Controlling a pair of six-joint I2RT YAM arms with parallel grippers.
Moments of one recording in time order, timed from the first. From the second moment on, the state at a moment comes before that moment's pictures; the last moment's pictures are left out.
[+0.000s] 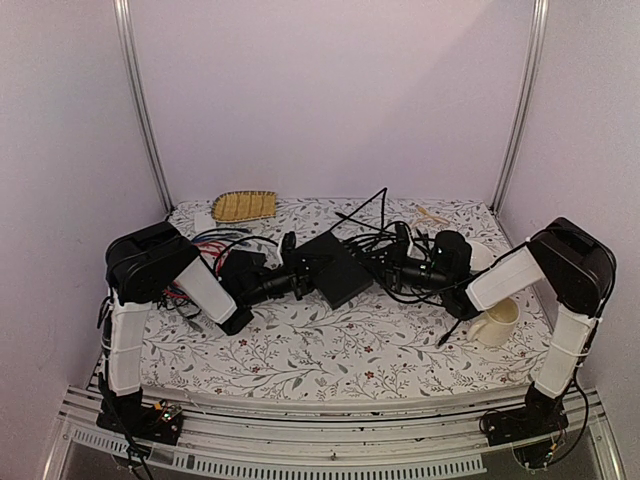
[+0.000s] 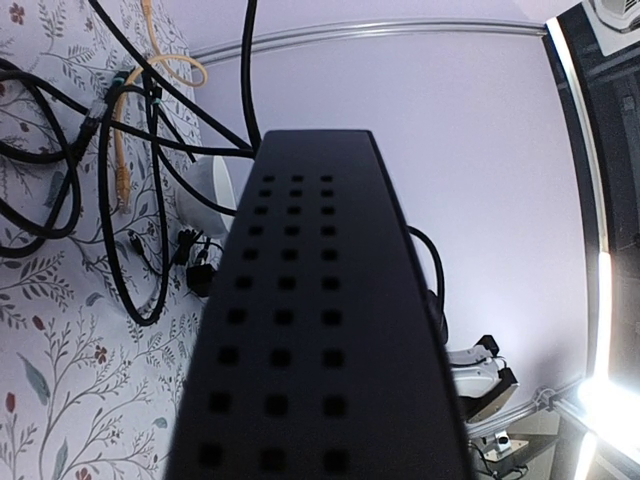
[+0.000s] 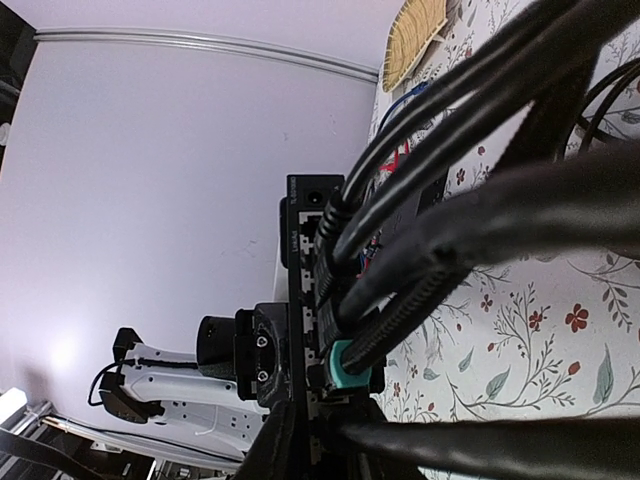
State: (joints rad) left arm -0.71 2.18 0.86 1.50 0.49 -1.50; right arm 0.62 1.84 0.73 1.04 -0.56 1.28
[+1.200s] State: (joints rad) left arm -0.71 2.17 0.86 1.51 0.48 -1.50; right arm 0.61 1.87 0.76 1.06 -0.57 1.30
